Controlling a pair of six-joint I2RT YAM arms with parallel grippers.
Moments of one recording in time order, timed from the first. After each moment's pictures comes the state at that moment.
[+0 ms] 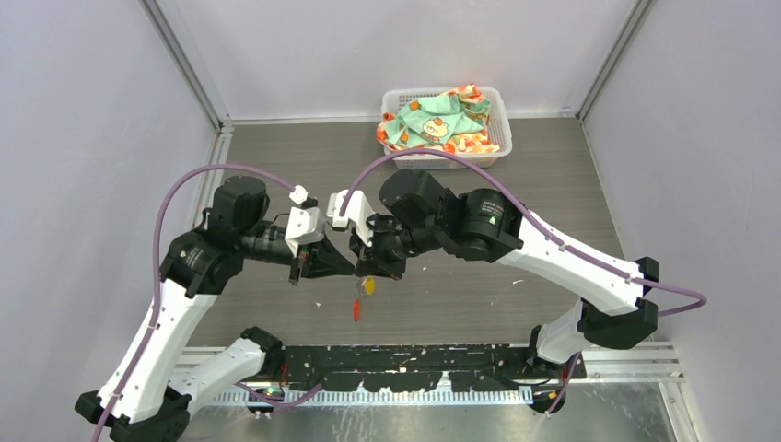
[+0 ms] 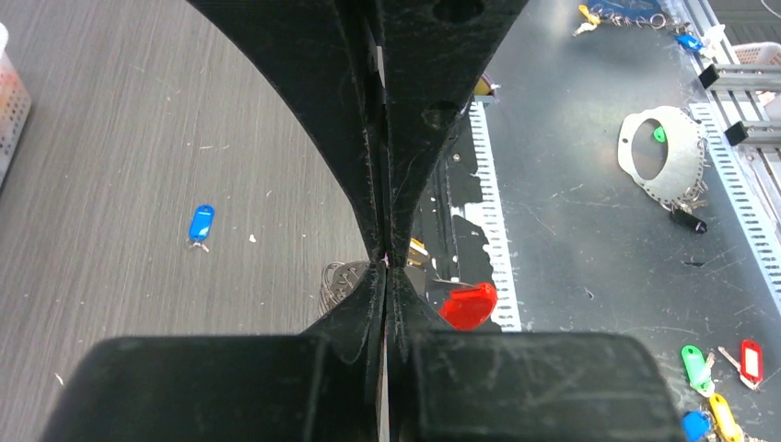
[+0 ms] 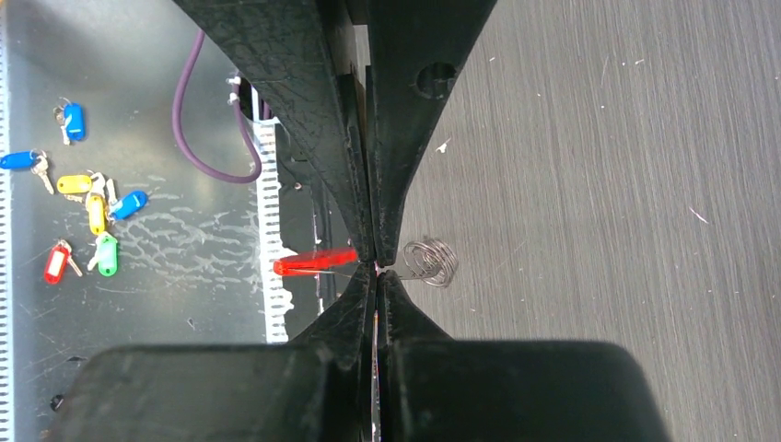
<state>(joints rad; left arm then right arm) -0.50 0.89 1.28 -0.96 1.06 0.47 1.22 1.51 1.86 -0.97 -0.26 -0.10</state>
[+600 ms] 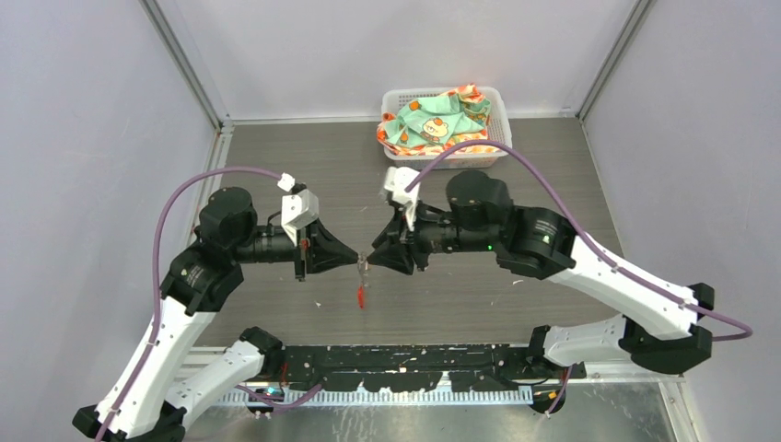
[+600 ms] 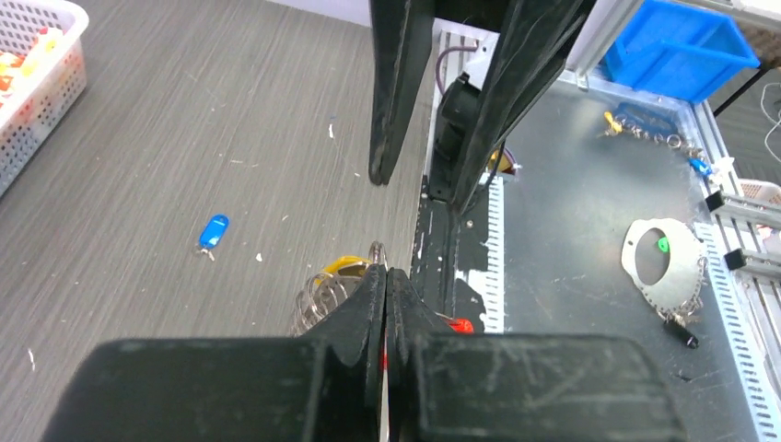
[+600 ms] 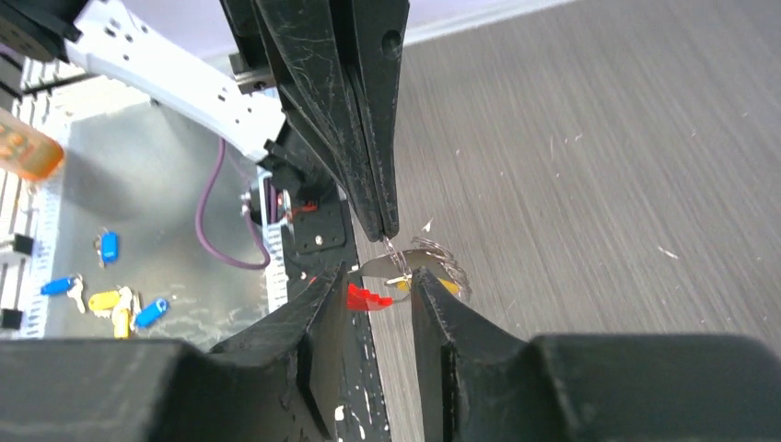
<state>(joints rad) -0.51 0.77 1.13 -0.63 0.92 0.07 1.14 1.26 1.55 -0.64 -0.26 0.03</state>
